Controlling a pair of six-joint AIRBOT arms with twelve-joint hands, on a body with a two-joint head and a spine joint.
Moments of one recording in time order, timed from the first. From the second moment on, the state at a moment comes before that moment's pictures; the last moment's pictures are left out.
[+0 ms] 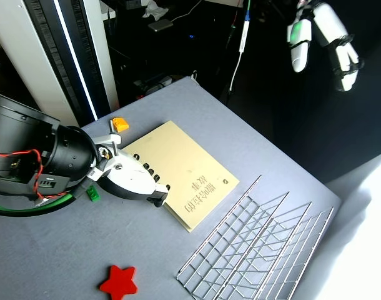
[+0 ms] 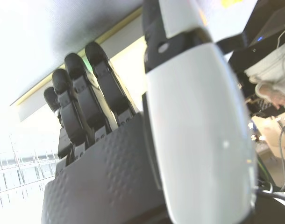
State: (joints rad) left arm 0.94 -0.50 0.96 -0.67 -0.65 0.68; right arm -0.15 -1.17 1.28 -2.54 0.84 0.86
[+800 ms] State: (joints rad) left arm 0.95 -0.50 0.92 -0.88 -0.54 0.20; right arm -0.16 -1.27 1.31 -2.54 0.76 0.86
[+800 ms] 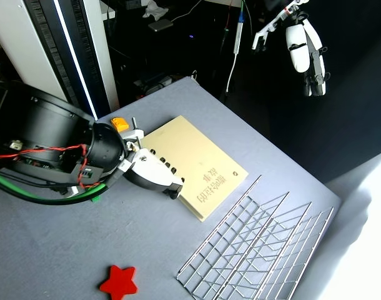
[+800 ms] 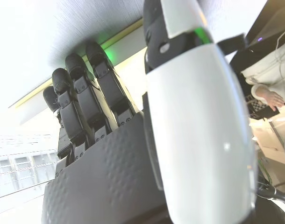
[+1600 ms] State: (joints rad) left arm 0.98 -0.51 0.96 -1.00 -0.38 0.16; right arm -0.15 -1.37 1.33 -2.55 0.72 0.90
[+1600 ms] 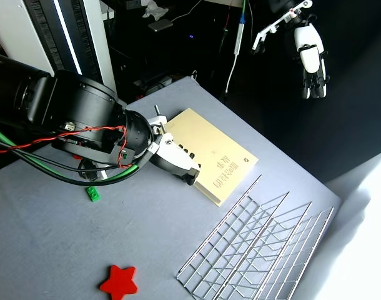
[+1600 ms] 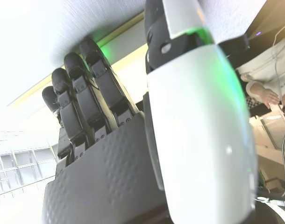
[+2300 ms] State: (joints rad) left arm 0.99 -0.51 0.99 -0.91 -0.23 0.16; right arm -0.14 -1.44 1.33 -2.53 0.70 0.95
